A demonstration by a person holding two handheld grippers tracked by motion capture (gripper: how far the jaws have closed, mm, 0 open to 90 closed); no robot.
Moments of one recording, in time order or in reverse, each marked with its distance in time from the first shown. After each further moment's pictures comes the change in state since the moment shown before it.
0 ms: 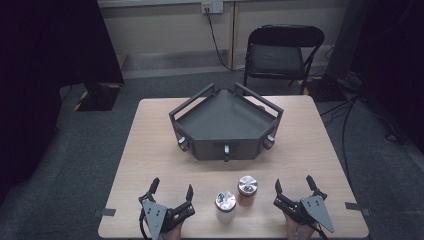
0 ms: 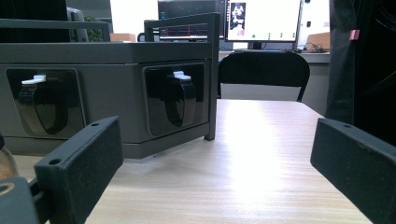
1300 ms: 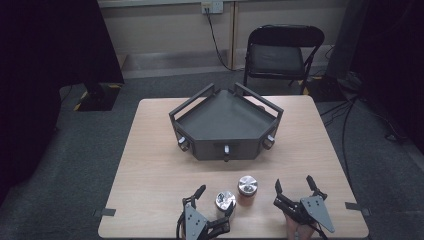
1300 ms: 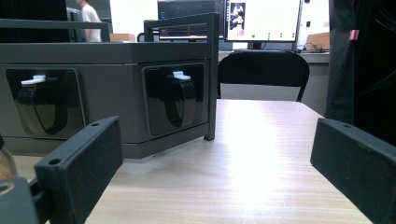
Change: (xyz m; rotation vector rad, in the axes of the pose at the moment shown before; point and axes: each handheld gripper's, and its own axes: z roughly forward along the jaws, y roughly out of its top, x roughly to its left) left arm -0.033 -0.005 0.016 0.100 -0.317 -0.009; right arm 0.000 0.000 0.000 0.000 -0.002 0.000
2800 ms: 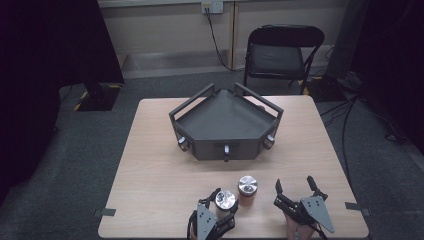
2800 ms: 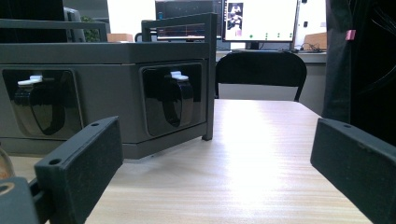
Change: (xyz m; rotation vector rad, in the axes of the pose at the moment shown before) left arm -0.001 -0.010 0.016 0.071 -0.040 -0.018; right arm 0.001 0.000 0.000 -0.001 -0.008 0.001
